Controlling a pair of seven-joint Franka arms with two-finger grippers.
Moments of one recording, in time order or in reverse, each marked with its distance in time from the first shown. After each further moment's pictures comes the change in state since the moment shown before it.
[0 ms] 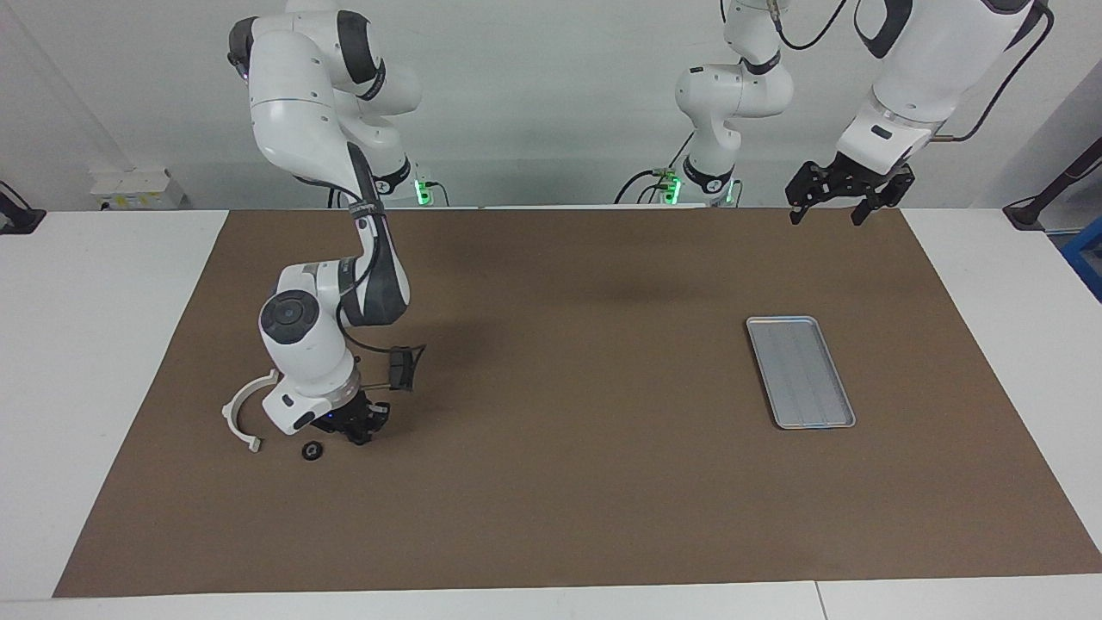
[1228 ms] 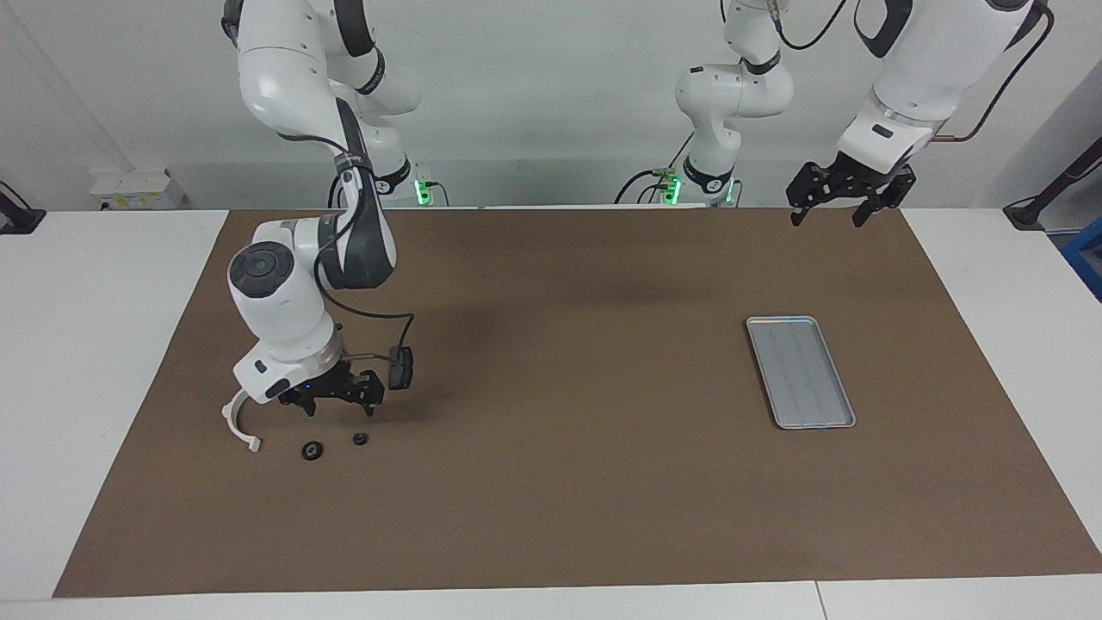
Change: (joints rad) left arm 0.000 0.000 0.000 0.000 -0.001 0.016 0.001; right arm -0.010 -0.126 0.001 0.000 0.000 -0.111 0.003
